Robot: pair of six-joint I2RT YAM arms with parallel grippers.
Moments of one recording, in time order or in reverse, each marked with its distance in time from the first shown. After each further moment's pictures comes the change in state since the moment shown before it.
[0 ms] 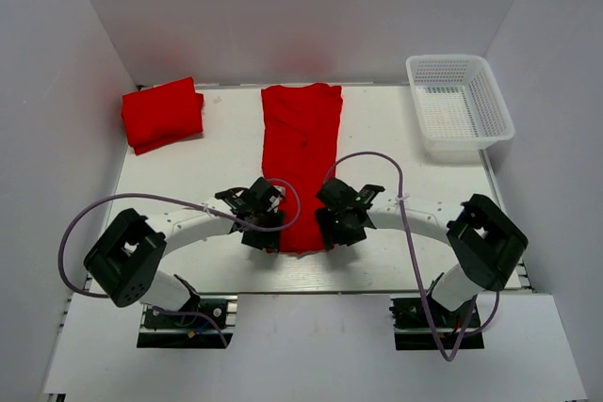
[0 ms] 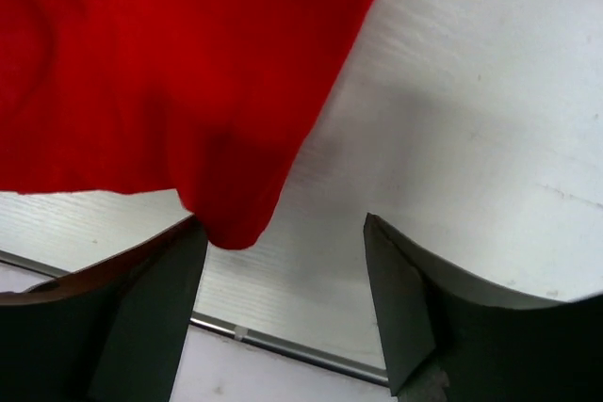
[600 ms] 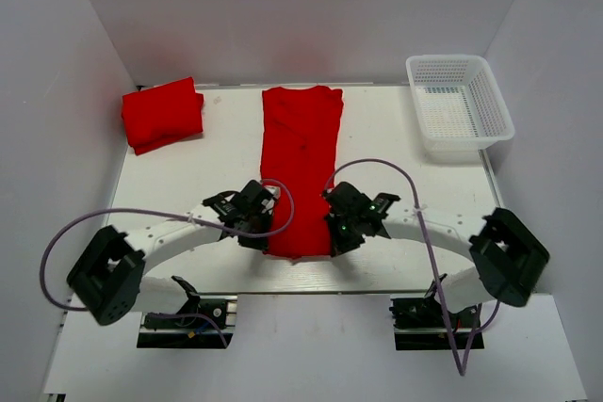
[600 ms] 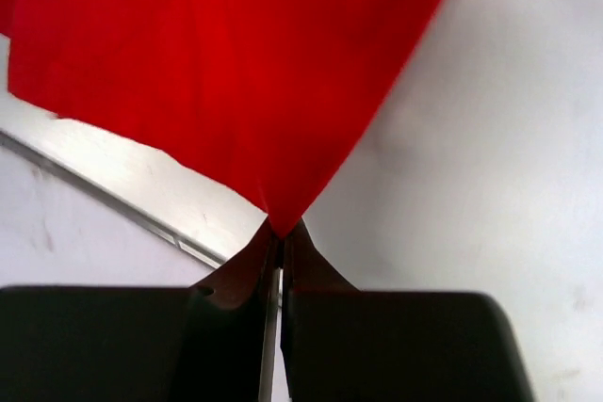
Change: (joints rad) left arm -0.002 -0.084 -0.027 -0.006 0.000 0.019; right arm 0.000 -0.083 -0.069 0.086 -0.164 -0.052
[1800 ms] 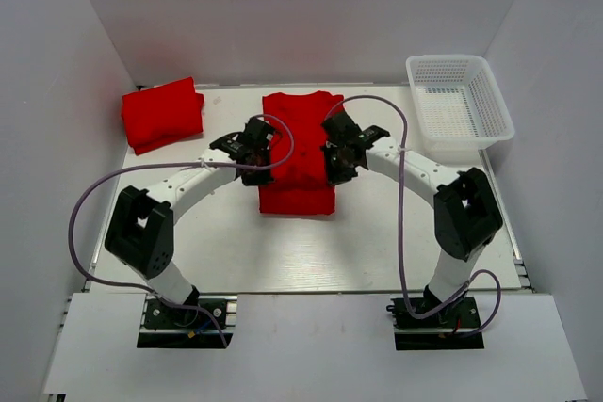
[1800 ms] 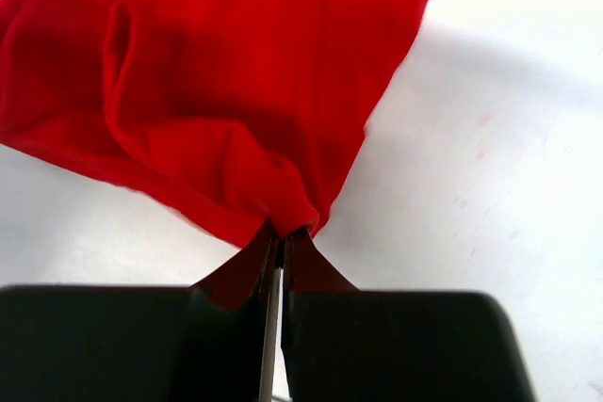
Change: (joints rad) left arm 0.181 0.249 0.488 -0.140 -0.215 -0.042; right arm -0.242 0.277 0.537 -0.195 0.129 -0.116
